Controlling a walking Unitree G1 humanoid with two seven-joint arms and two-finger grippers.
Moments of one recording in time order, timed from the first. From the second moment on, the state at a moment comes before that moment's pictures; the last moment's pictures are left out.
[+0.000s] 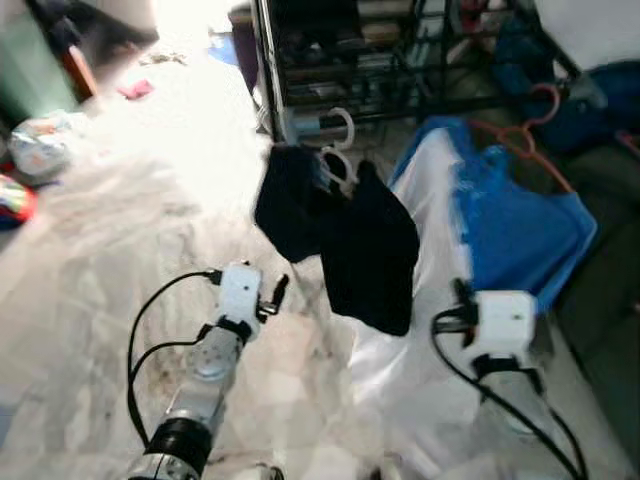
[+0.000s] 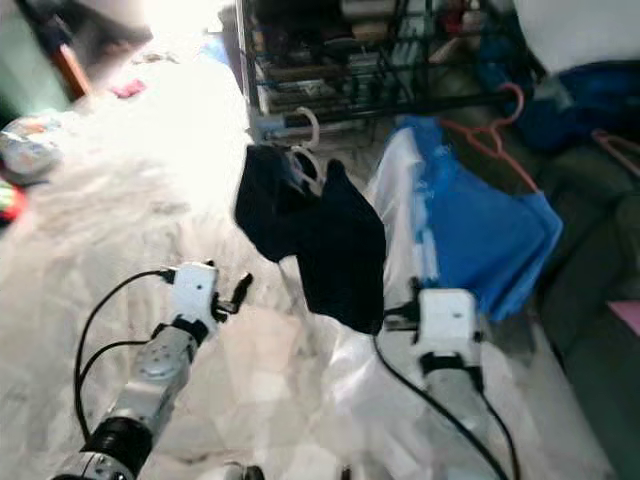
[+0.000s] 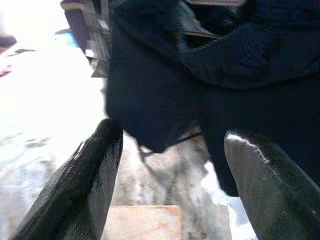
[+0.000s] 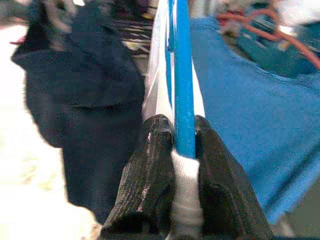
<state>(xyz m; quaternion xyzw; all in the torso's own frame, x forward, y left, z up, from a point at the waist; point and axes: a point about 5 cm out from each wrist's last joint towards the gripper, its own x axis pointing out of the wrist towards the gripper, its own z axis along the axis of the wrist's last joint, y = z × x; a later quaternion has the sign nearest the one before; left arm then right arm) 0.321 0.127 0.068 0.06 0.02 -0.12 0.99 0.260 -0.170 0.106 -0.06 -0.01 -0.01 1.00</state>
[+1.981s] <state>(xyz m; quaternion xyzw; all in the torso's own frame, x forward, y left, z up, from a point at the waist) 0.319 0.105 0.067 0.04 0.00 -0.16 0.99 0.267 -0.169 0.100 -0.08 -0.01 0.04 1.00</state>
